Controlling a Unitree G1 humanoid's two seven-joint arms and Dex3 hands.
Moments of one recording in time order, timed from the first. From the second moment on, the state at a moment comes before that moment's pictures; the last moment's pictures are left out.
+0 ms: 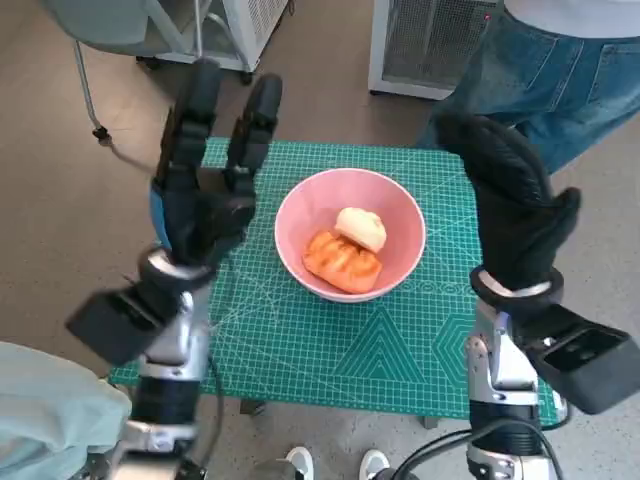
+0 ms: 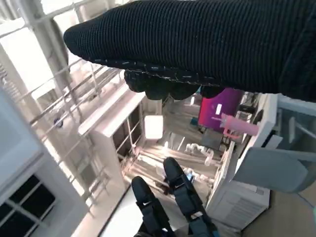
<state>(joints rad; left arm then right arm) -0.49 0.09 0.07 0.22 -0.24 -0.59 -0.32 -0.56 -0.06 -0.09 0.20 0.27 -0.62 0.34</state>
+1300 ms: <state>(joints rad) -0.46 0.10 0.09 0.25 -0.27 -0.64 -0.39 -0.62 -0.08 -0.08 0.28 0.19 -0.66 0.29</state>
